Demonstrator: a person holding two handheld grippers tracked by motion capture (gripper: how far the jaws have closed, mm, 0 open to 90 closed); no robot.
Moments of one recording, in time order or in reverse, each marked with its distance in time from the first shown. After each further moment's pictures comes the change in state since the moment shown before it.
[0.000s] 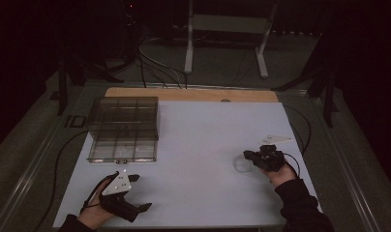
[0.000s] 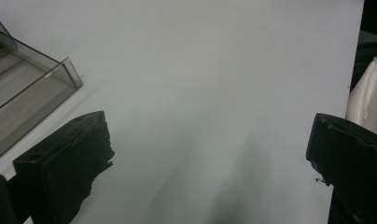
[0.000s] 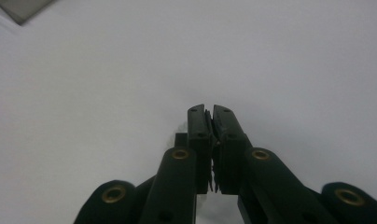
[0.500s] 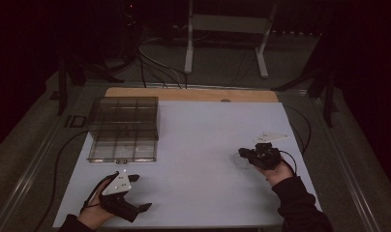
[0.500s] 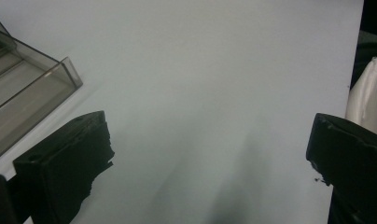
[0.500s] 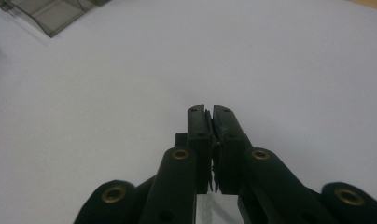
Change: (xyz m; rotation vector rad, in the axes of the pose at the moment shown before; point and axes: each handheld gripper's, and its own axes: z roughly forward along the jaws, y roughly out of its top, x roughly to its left) left arm 0.000 0.000 0.000 -0.004 -0.003 -0.001; right arm 0.018 0.019 -0.005 -0.020 0.028 -0.052
